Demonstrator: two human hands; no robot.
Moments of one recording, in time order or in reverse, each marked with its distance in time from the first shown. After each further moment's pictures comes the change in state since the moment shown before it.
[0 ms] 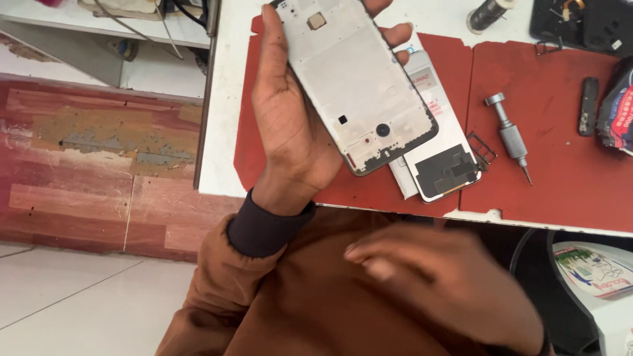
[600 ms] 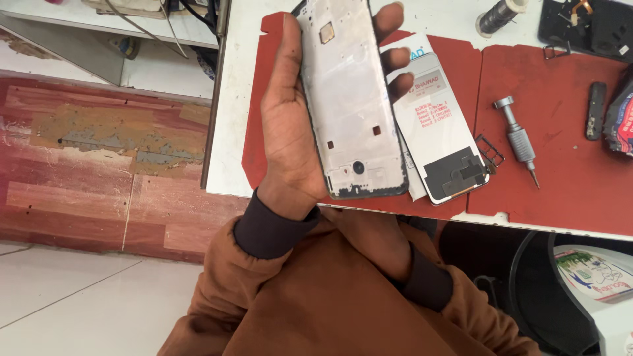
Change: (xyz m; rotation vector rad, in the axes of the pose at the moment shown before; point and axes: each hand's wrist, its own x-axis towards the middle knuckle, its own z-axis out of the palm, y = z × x) left_hand -0.010 0.002 -0.006 -0.128 -0.071 -0.071; right_hand 0.104 0.162 0.068 -0.925 0.600 -0.495
